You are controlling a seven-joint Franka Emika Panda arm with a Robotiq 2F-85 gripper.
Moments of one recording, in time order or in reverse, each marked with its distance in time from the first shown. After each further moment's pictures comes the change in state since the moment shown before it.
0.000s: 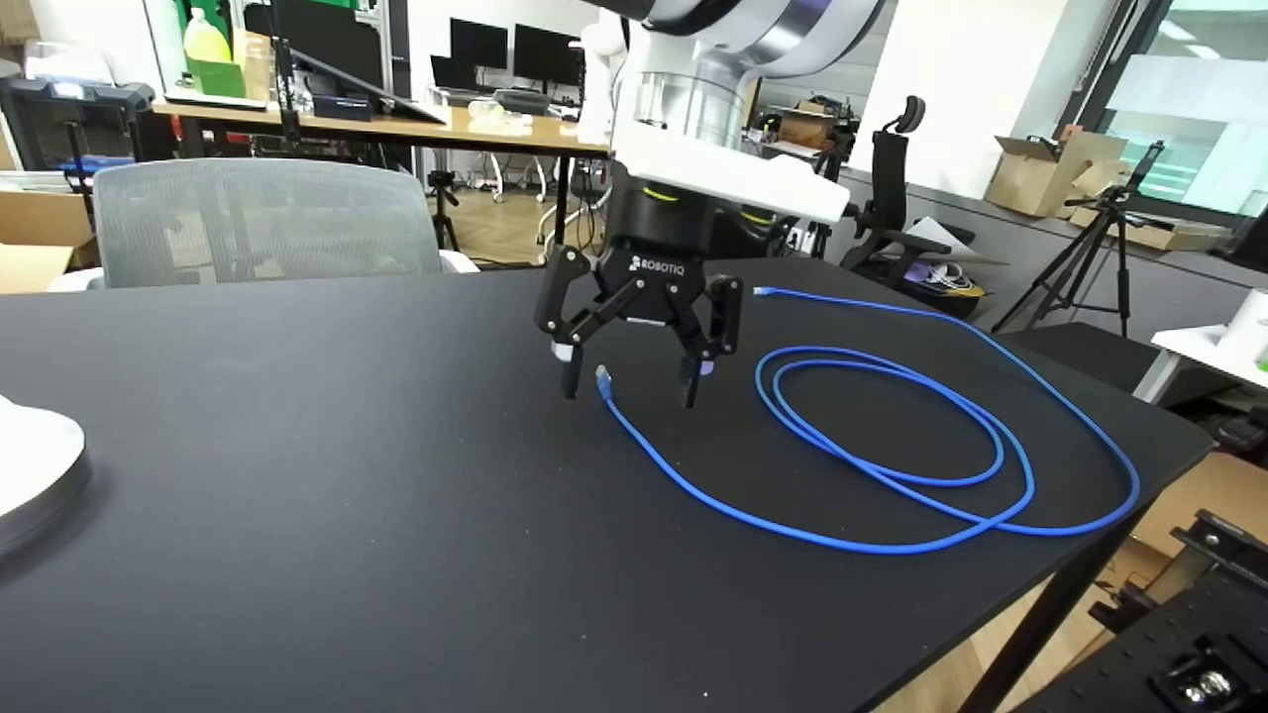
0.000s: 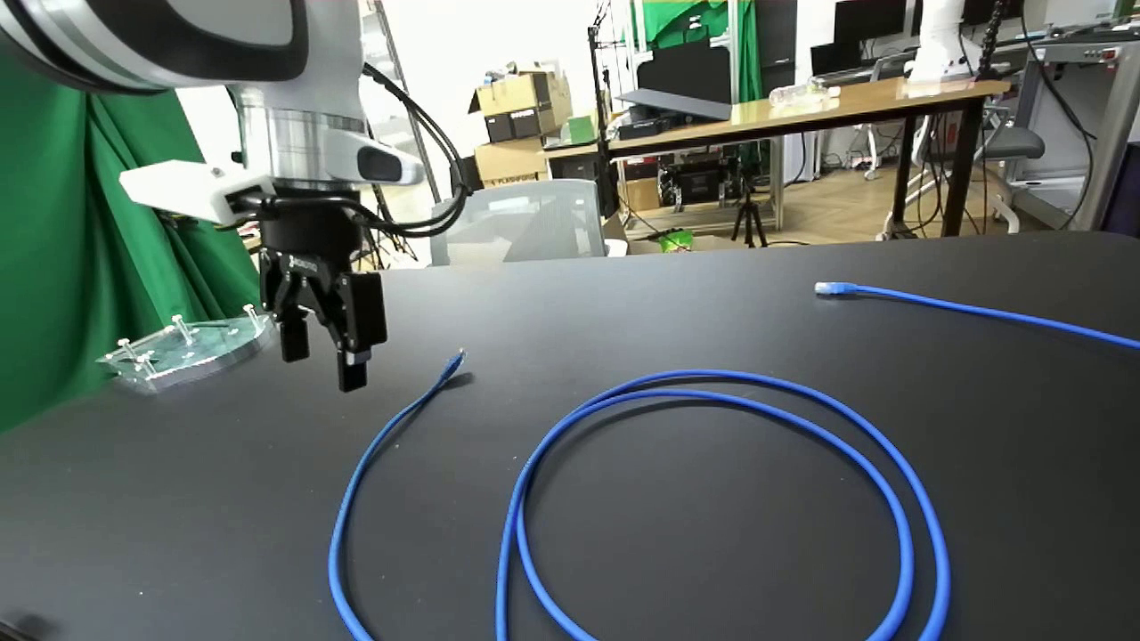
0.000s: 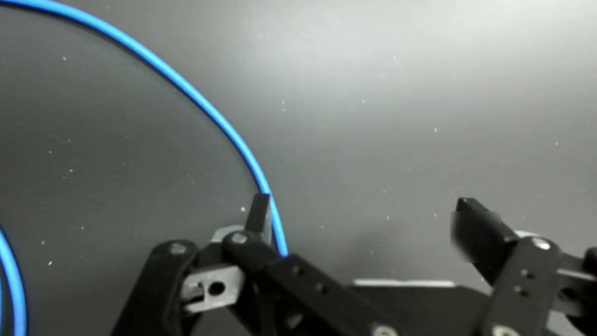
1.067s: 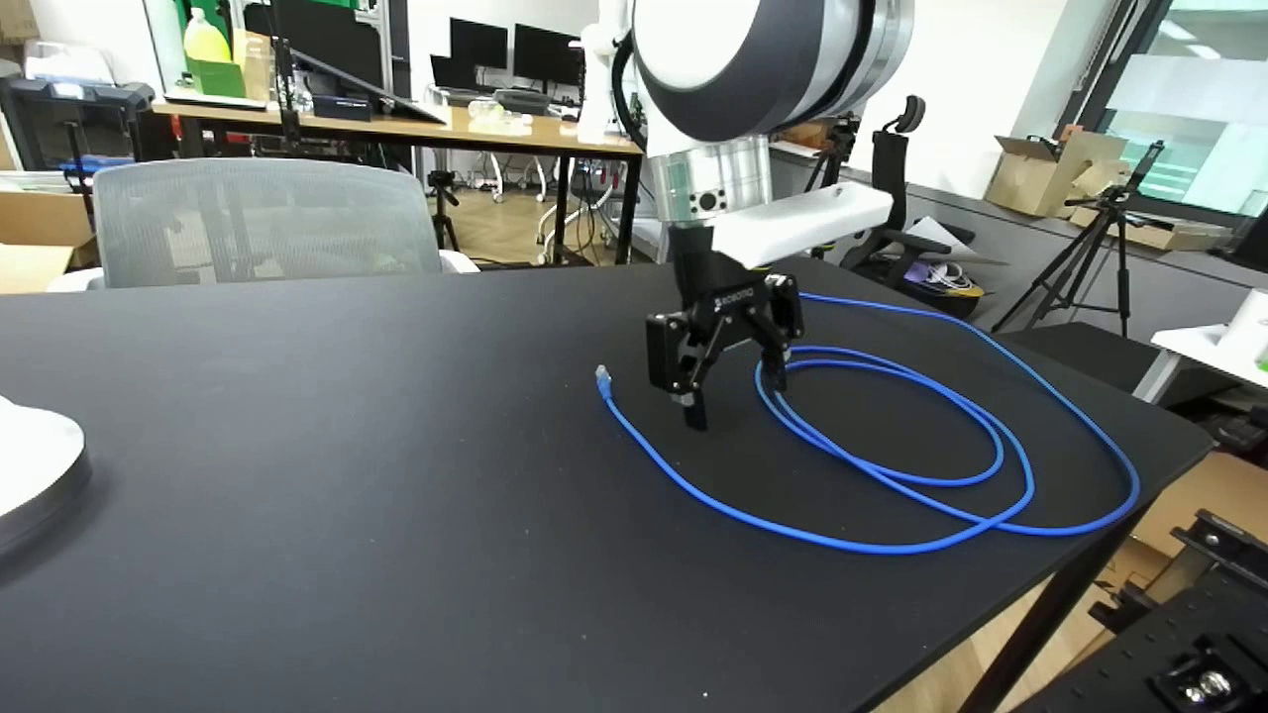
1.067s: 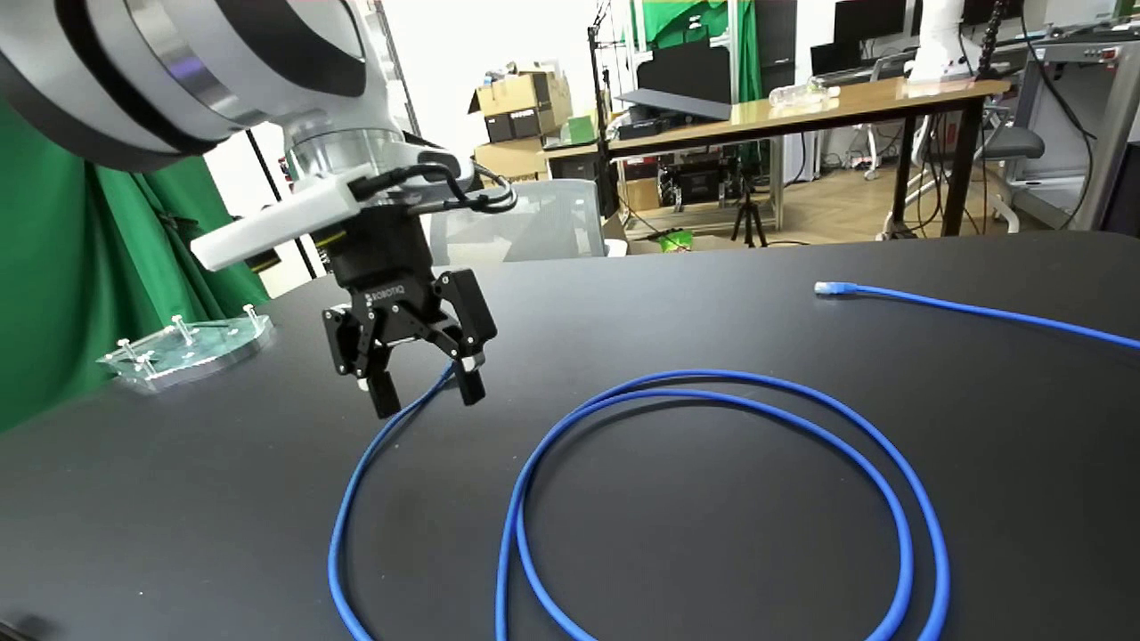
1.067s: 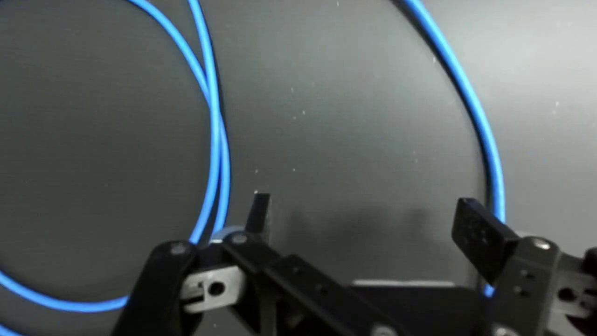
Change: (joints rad) arm 0.070 0.074 -0.167 0.021 -0.588 0.009 0.152
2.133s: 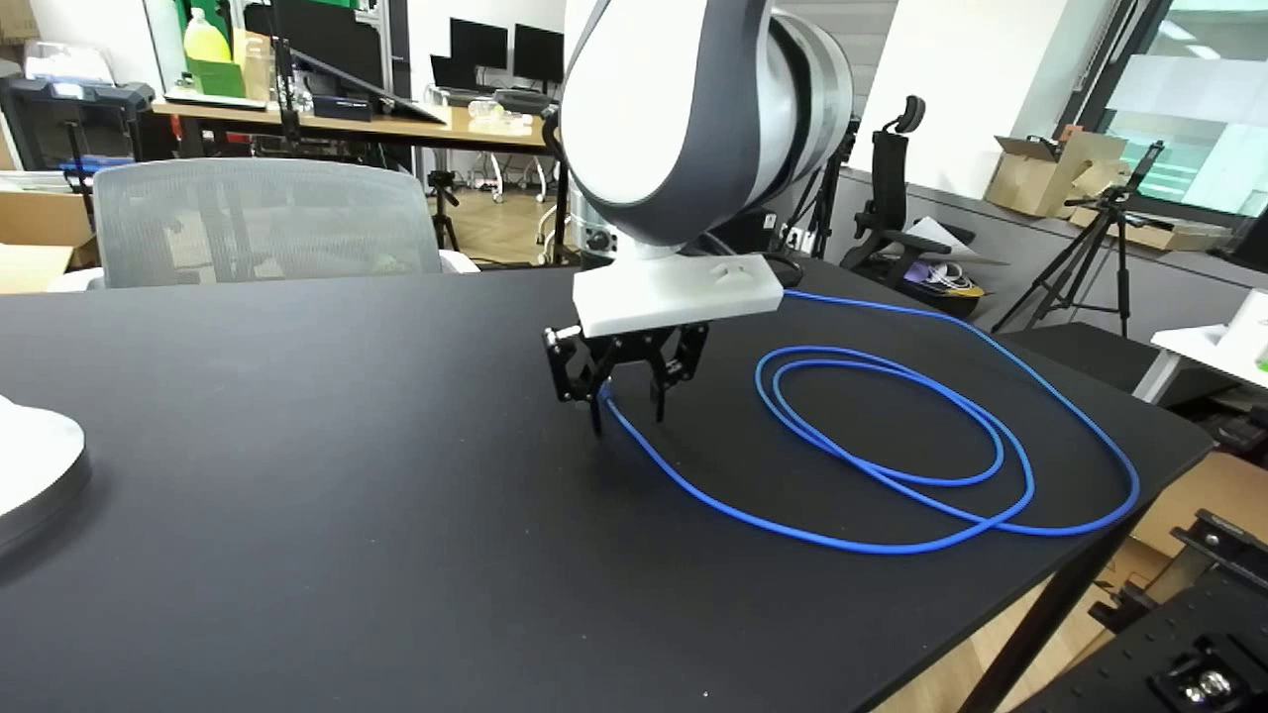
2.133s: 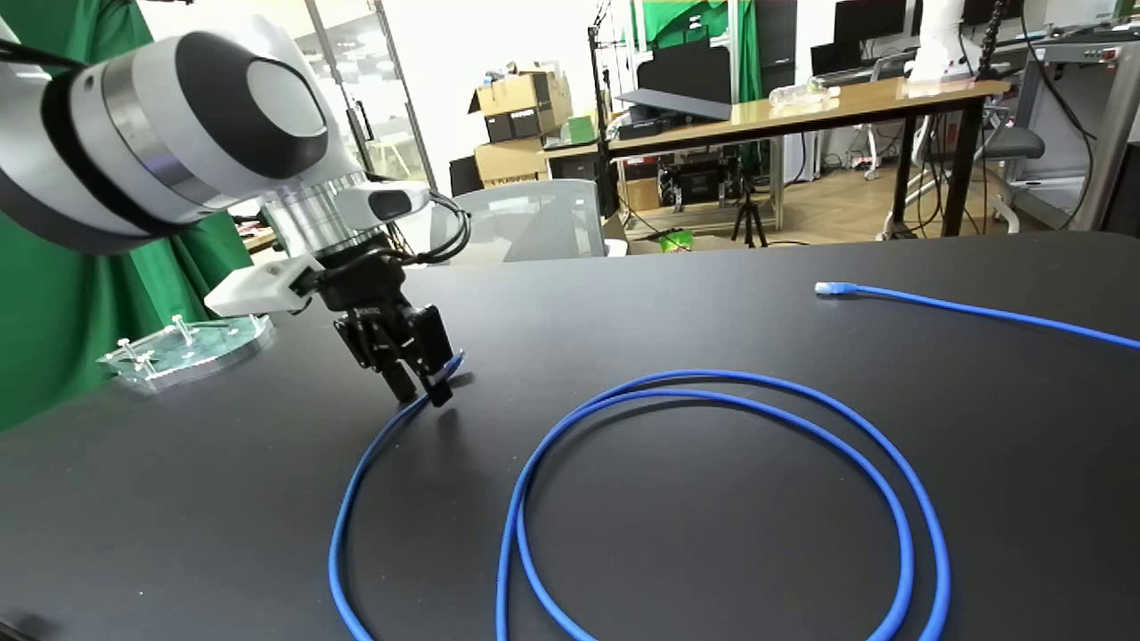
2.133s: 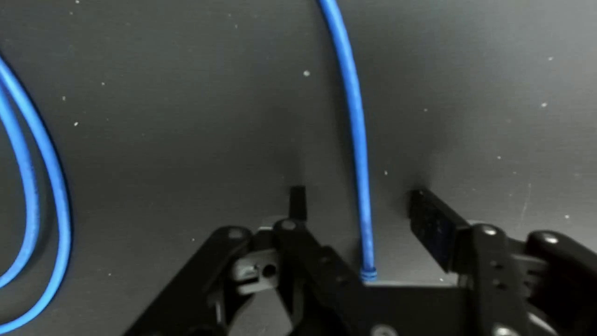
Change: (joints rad) arm 0.255 0.117 -0.143 0.005 0.064 0.393 0.342
